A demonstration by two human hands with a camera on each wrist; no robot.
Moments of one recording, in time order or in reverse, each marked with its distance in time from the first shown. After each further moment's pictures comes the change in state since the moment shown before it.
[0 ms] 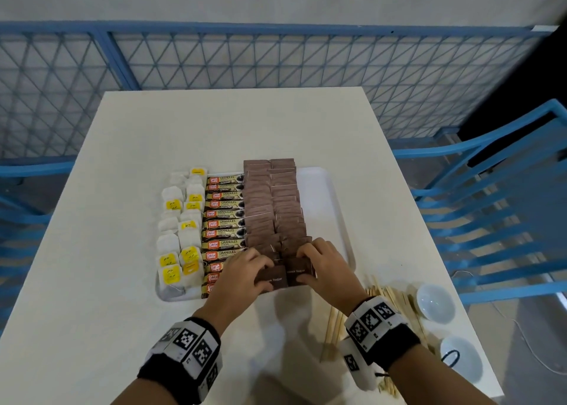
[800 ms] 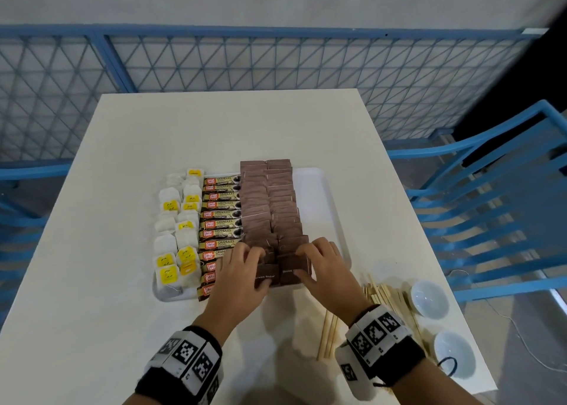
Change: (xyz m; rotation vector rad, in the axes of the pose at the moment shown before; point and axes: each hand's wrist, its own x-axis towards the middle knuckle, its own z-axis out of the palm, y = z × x) left_hand -0.012 0.019 -0.002 0.180 0.116 -0.074; right_hand -0.016 -0.015 -0.010 0.027 0.120 0.027
